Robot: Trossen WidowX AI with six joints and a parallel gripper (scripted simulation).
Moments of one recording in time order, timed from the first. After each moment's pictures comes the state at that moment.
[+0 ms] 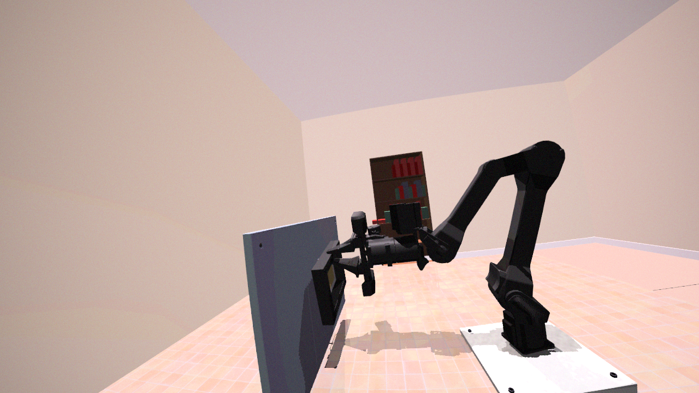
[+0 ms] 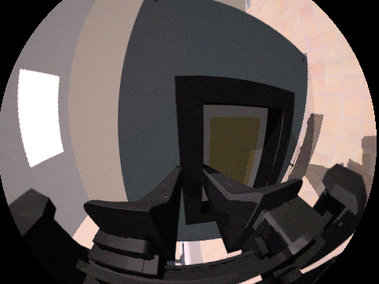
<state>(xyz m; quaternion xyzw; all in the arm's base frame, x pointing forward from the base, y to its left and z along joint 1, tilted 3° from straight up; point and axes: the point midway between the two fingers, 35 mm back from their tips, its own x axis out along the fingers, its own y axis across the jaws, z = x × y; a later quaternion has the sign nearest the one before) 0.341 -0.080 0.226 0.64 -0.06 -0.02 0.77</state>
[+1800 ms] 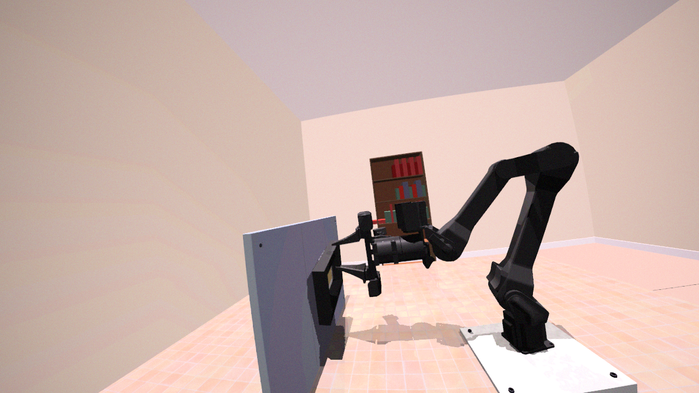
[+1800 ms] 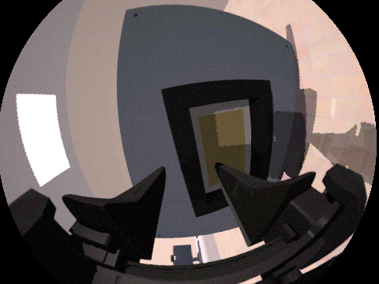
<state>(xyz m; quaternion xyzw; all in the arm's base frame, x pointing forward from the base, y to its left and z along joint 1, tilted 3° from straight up) 0.327 -0.082 0.226 0.69 -0.06 -0.02 0.72</state>
